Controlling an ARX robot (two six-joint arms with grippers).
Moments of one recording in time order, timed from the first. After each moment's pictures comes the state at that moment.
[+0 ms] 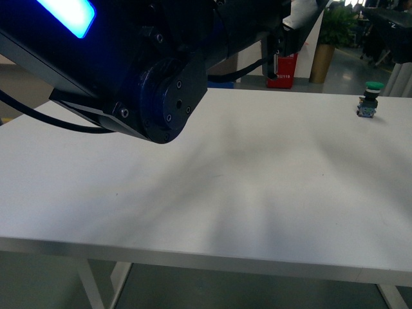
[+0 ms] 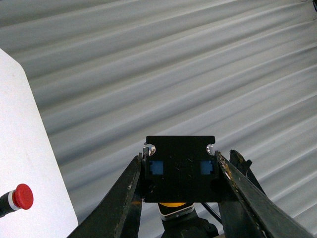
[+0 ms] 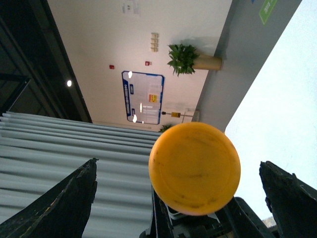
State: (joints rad) left arm -0.49 2.20 1.50 1.25 0.52 -1.53; right arm 0.12 1.51 0.91 0.72 -0.28 1.49
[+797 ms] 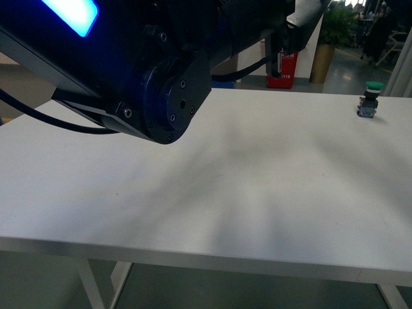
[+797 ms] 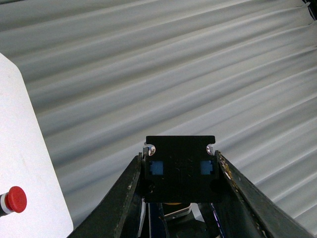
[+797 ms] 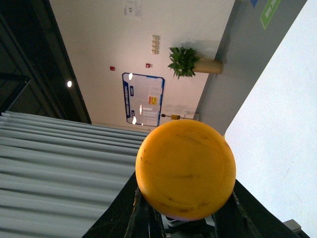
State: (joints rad) left arm -0.49 2.19 1.49 1.25 0.50 -1.53; right arm 0.14 1.53 0.92 0.74 -0.26 1.48
